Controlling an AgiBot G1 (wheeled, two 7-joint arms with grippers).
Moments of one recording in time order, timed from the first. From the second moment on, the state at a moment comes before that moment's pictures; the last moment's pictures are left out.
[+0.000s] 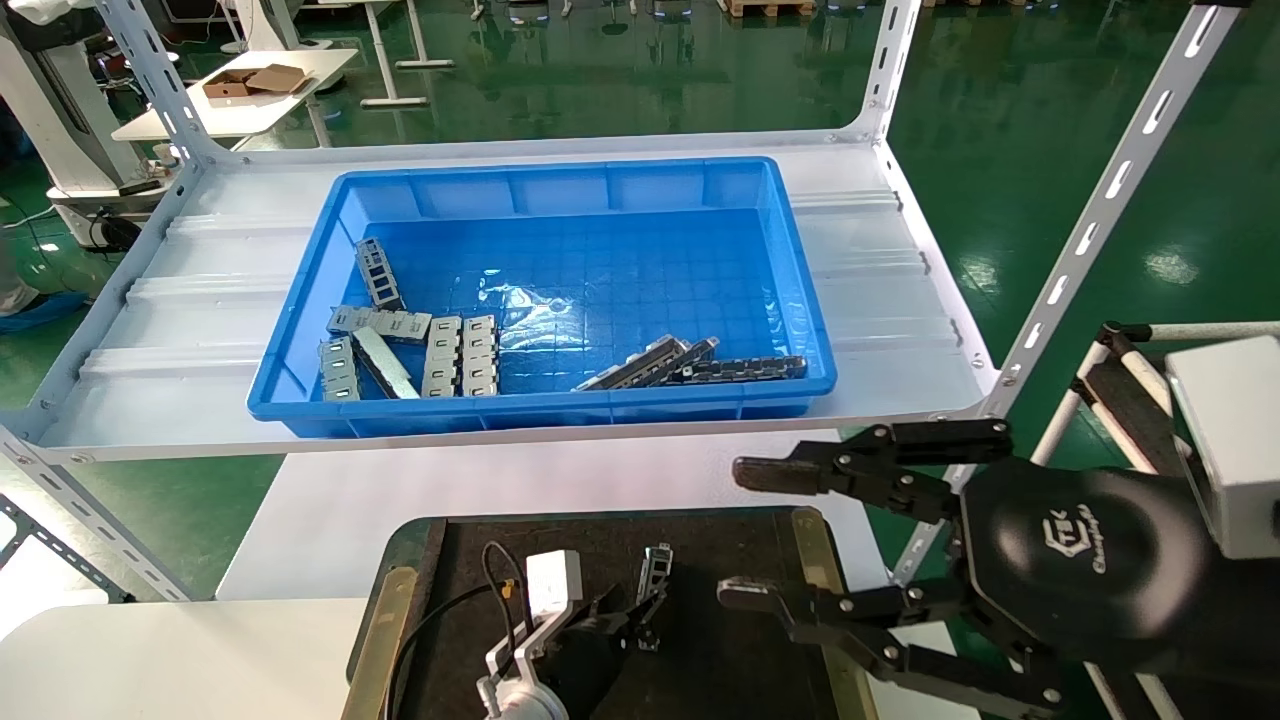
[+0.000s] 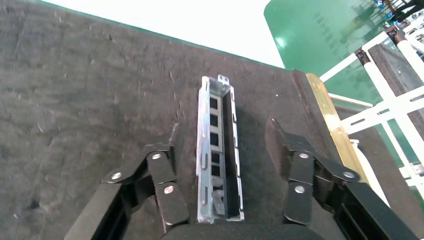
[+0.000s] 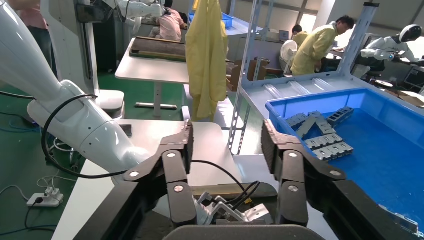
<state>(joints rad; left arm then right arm) -0.83 1.35 0.89 -0.90 0.73 -0.10 -0.32 1.09 -0.58 -0.35 1.28 -0.68 -1.47 0.15</state>
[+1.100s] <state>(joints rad) -0.85 1.00 0.62 -0.93 0.77 0.81 -0.01 1.09 -0.58 -0.35 1.28 -0.68 -1.47 0.15</state>
